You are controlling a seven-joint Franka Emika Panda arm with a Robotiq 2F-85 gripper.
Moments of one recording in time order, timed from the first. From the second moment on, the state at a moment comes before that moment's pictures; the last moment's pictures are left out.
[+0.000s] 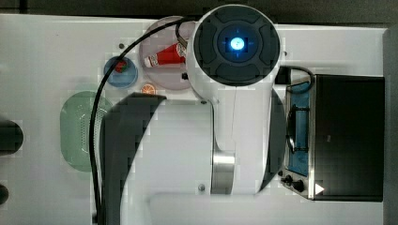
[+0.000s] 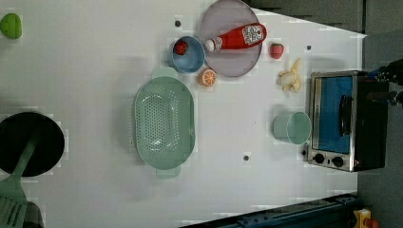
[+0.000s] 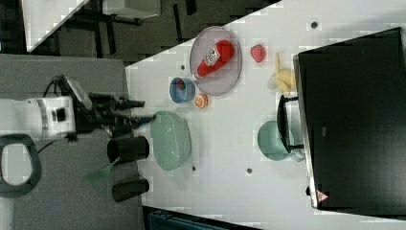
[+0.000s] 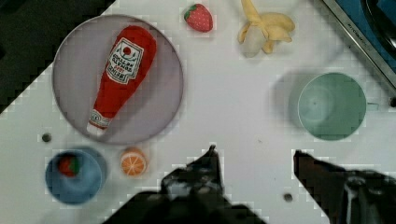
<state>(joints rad) -0.01 -0.03 -0.01 -1.80 -0.02 0.18 -0.01</state>
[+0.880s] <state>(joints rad) 0.01 -0.58 0.12 -2.04 -0.04 0.12 0.14</state>
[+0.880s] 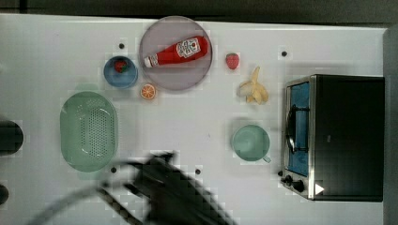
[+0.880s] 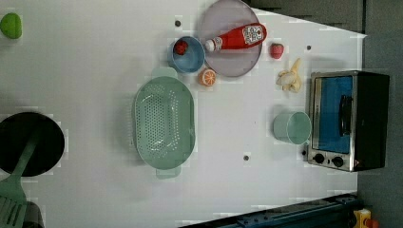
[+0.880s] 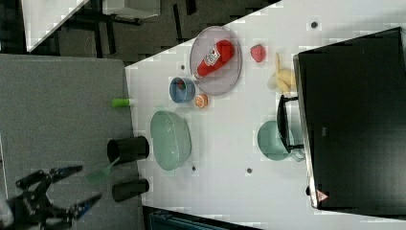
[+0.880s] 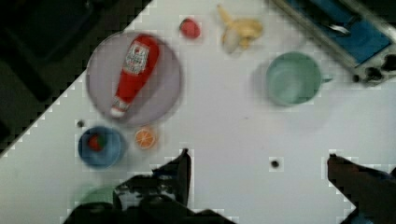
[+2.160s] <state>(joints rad) 0.07 0.30 0.52 -2.09 -0.08 0.79 1.06</state>
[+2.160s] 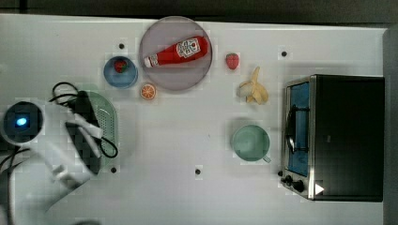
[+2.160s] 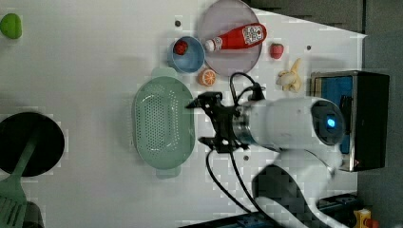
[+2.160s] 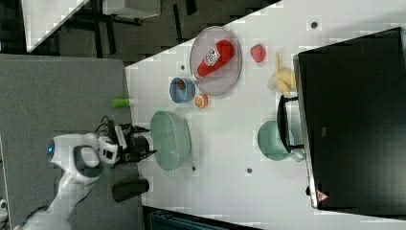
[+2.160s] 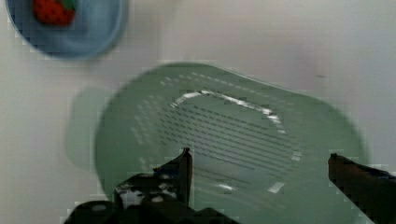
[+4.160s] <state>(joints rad) 0.08 0.42 0.22 -2.29 -0.16 1.02 1.25</state>
